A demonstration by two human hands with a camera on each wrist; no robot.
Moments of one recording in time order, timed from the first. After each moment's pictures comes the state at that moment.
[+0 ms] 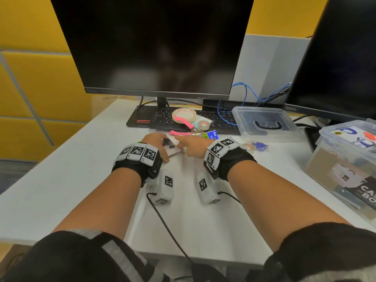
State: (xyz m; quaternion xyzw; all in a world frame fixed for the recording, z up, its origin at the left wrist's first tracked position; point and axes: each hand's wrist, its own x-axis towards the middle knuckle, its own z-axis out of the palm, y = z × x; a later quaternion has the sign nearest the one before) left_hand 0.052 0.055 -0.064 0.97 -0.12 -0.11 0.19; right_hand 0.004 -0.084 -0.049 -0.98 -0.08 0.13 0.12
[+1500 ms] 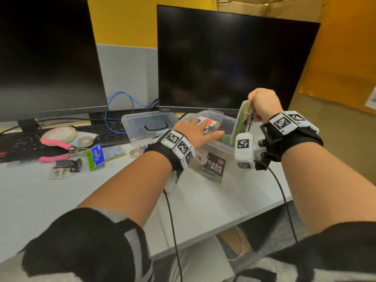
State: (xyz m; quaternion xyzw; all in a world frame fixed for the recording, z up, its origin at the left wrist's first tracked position) left_hand -0.118 -0.270 -0.007 0.84 -0.54 -0.02 0.08; right_hand -0.242 -0.408 0.062 -0.77 0.41 -0.34 0.36
